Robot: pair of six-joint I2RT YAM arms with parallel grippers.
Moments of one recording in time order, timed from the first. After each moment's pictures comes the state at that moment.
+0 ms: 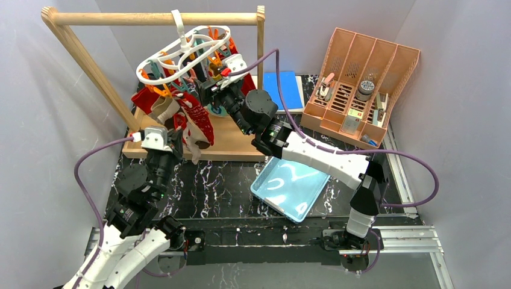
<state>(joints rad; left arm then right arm) -0.62 0.44 0.77 -0.19 -0.43 0.06 1.11 1.76 1.74 0.37 0.40 -0.10</state>
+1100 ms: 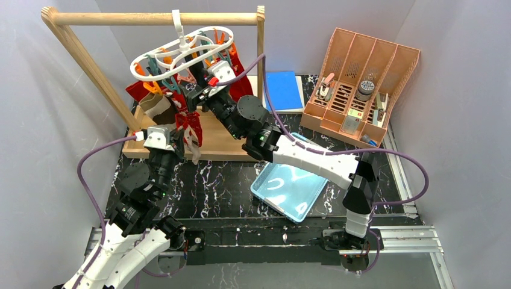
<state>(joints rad) -0.62 0.45 0.76 -0.17 -0.43 0.07 1.16 1.81 1.77 0.46 0.34 -0.16</state>
